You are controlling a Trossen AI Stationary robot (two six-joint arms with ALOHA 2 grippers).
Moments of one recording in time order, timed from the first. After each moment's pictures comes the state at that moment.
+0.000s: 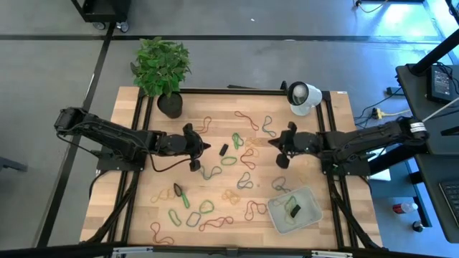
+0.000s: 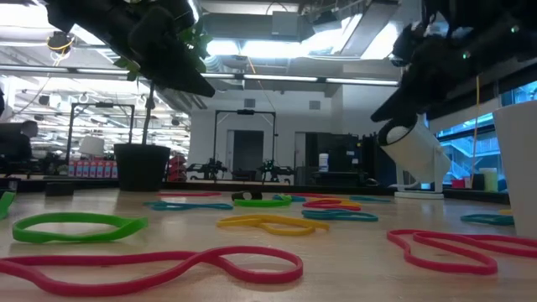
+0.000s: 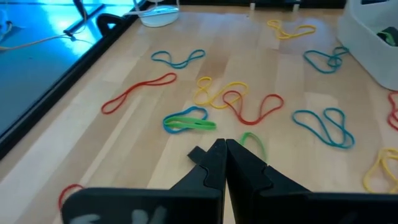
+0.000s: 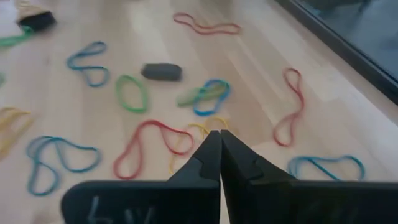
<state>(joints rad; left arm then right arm) -0.13 1.15 0.59 0.03 -0.41 -0.16 0.06 0.98 0.42 -0.01 0.36 0.20</state>
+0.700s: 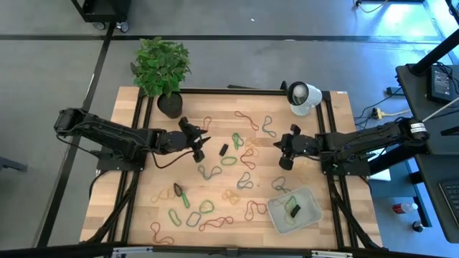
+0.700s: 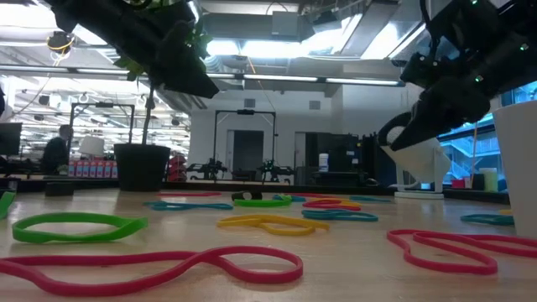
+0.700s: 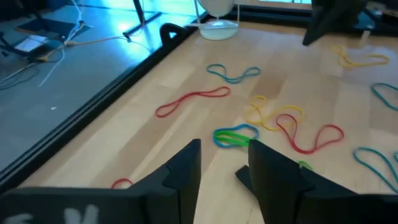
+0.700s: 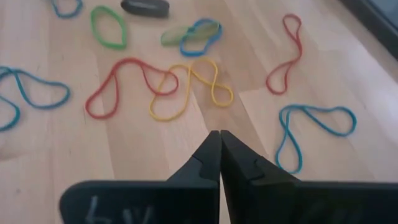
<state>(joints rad) -0.09 1.15 0.59 0.06 -0.58 -0.22 0.05 0.98 0.37 -0.12 0.35 0.19</state>
